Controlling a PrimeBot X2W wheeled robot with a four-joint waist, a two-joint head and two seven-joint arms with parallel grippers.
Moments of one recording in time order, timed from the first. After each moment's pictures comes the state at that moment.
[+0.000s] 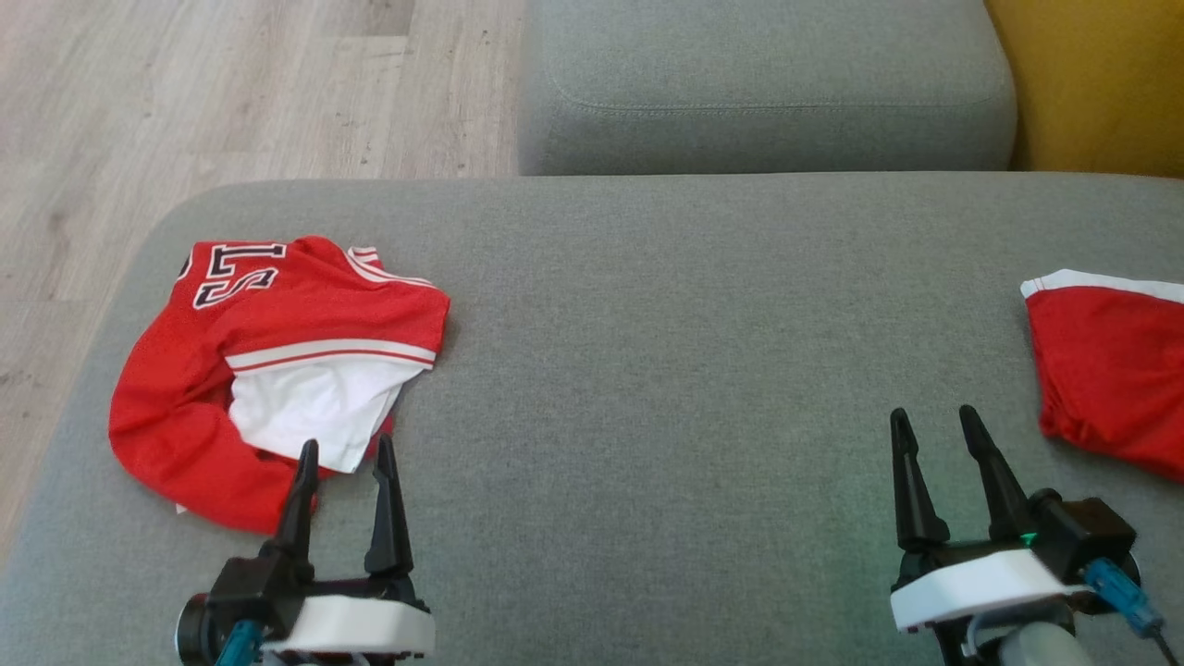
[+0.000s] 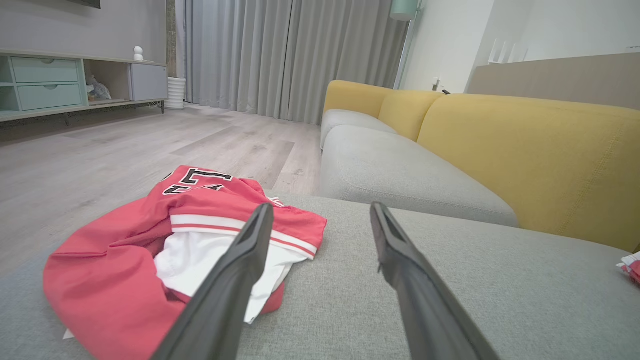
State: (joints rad) left arm 0.02 0.05 -0.18 0.21 -0.28 0.03 -0.25; right arm 0.04 -0.05 0.05 0.24 0.20 0.12 -0.25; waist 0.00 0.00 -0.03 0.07
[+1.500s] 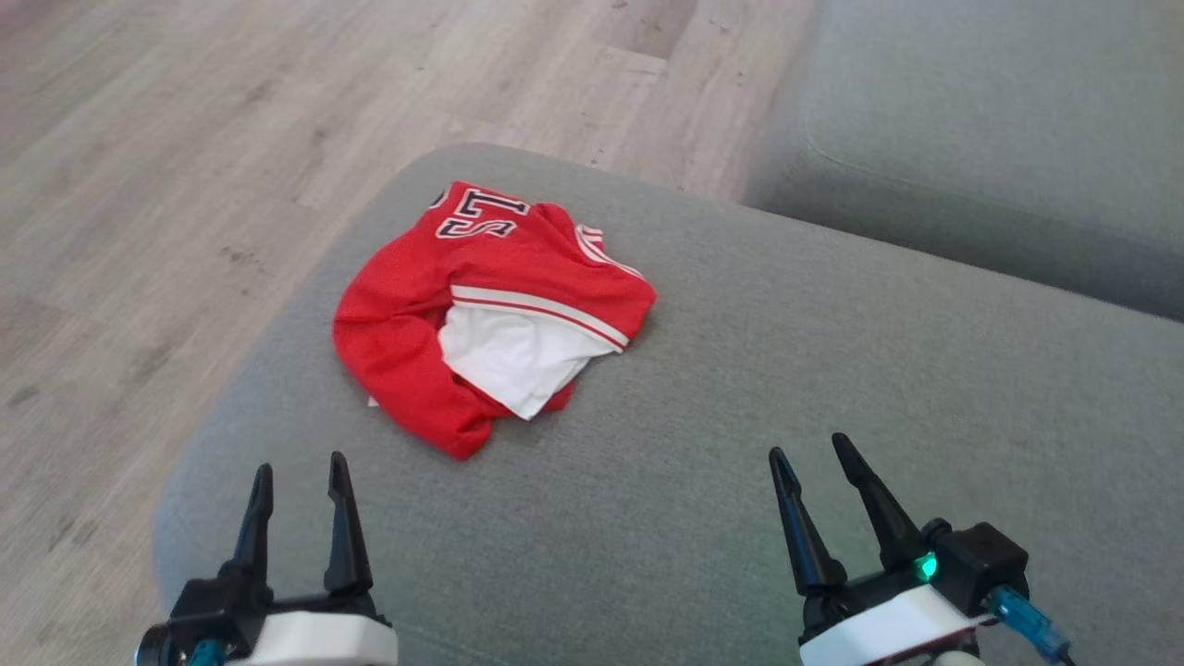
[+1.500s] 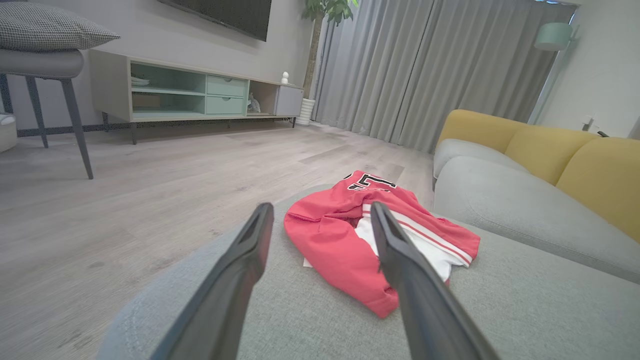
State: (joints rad) left arm 0.05 0.05 -0.09 0.22 -0.25 0.02 -0.25; right arm 0.07 -0.05 0.29 0.19 0.25 0.12 -0.25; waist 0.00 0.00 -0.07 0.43
